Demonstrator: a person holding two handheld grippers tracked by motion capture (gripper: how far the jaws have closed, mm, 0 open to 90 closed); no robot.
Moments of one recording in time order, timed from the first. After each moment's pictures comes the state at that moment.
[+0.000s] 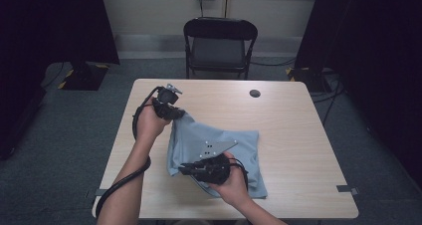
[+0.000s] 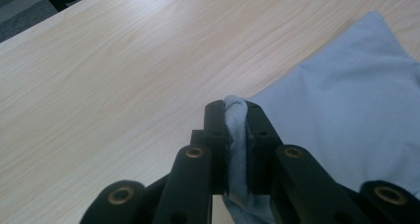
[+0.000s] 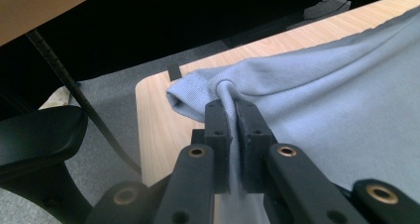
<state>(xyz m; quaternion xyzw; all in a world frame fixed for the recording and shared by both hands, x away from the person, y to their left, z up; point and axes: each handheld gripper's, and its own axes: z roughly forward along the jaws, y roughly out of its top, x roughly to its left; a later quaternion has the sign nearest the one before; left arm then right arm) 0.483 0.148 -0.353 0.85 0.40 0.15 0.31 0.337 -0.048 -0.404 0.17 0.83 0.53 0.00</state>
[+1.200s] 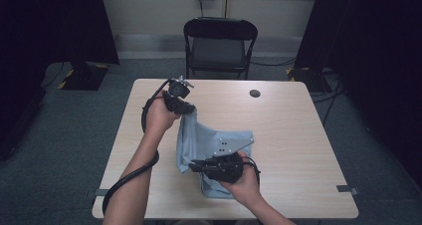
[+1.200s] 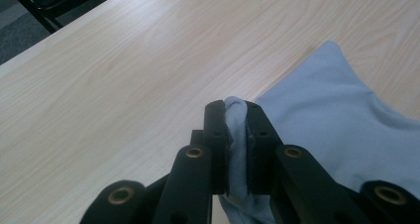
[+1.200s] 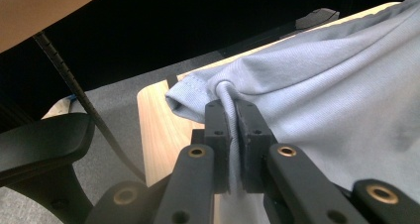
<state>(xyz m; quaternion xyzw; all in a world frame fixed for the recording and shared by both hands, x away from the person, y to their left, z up) 0.488 0.112 -0.329 0.86 0.37 0.14 0.31 0.335 -0.080 -0.390 0.18 0.82 0.54 0.01</state>
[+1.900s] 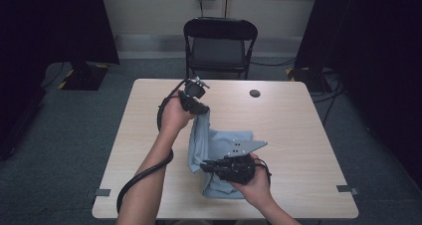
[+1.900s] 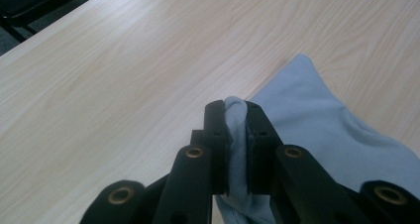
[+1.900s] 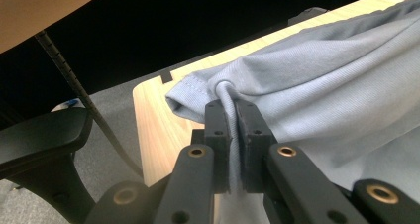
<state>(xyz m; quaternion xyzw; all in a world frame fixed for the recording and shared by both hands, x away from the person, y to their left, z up) 0.494 0.071 -0.331 0.87 0.35 0.11 0.32 0.334 -0.109 -0.395 0.20 0.81 0.55 0.01</state>
